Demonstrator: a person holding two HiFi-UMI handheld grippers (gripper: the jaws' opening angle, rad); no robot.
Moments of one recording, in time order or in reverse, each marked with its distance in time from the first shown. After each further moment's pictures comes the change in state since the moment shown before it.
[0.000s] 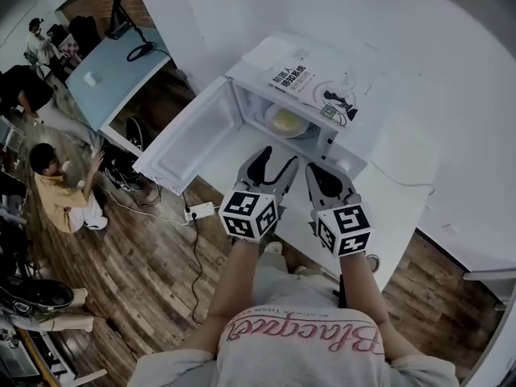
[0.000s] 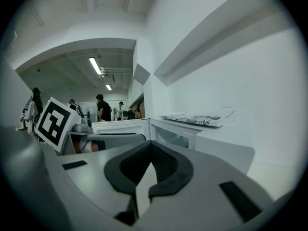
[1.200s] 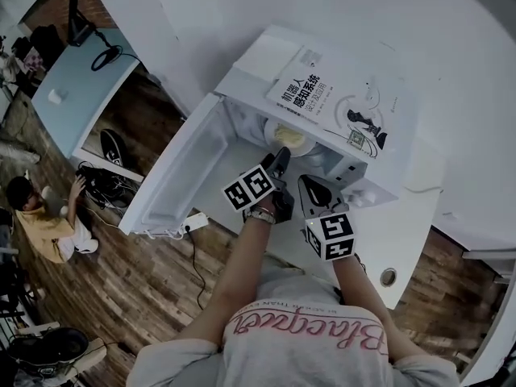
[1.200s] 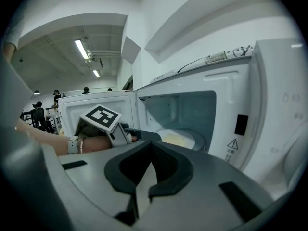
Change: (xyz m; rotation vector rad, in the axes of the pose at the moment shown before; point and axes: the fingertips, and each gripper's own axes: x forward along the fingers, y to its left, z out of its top) left arm 0.122 0.156 -0.132 -0.781 0.194 0.091; right arm 0.123 -0.020 -0.083 0.021 0.162 -0.127
